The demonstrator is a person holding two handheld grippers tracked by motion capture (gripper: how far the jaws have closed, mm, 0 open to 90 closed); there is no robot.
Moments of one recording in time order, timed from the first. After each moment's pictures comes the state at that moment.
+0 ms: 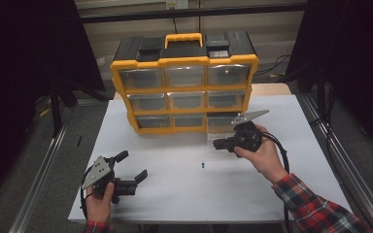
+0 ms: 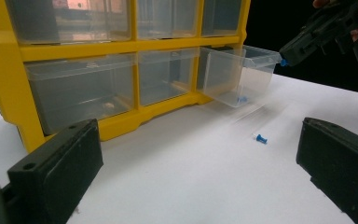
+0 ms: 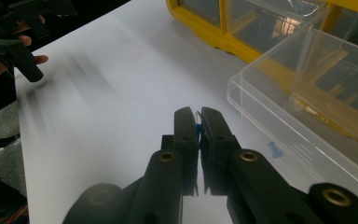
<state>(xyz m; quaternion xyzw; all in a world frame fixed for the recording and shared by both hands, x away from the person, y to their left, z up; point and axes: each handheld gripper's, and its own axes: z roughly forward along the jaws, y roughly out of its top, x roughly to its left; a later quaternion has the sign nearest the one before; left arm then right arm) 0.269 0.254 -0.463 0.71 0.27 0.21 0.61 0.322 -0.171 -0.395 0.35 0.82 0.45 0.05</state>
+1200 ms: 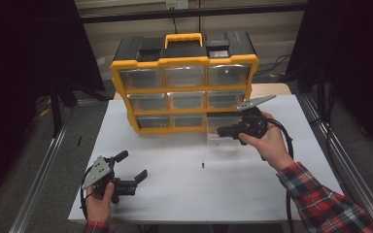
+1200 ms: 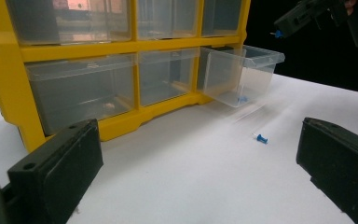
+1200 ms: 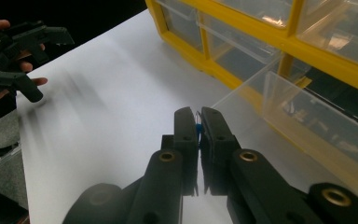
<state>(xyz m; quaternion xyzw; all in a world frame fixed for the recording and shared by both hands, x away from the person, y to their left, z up) 0.269 0.254 -0.463 0.71 0.27 0.21 0.61 0.338 -0.184 -0.364 0.36 0.82 0.45 0.05</state>
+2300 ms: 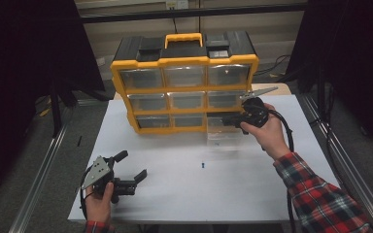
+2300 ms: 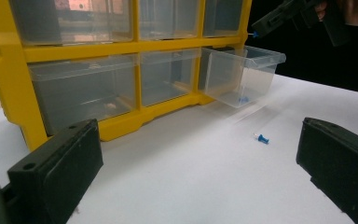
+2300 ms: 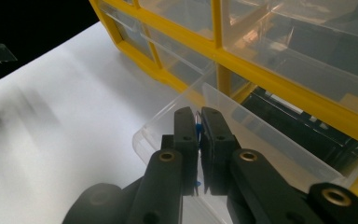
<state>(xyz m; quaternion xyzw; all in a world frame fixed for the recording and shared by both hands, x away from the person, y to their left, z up) 0.269 0.256 -0.462 0.71 0.28 0.21 0.61 0.369 -0.197 -0.369 0.40 0.80 0.44 0.09</state>
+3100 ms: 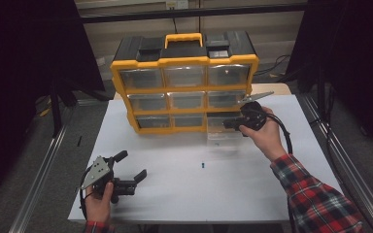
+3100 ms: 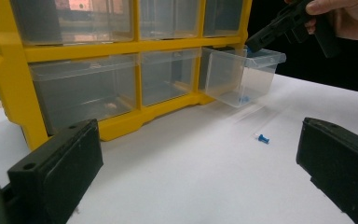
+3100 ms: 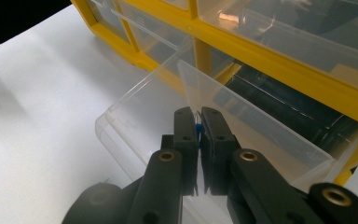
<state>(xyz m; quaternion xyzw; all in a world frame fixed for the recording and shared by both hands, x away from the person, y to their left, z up) 0.268 0.251 -0.464 0.69 0.29 0.20 0.63 0.375 -0.197 -0.390 0.42 0.80 0.41 0.11</state>
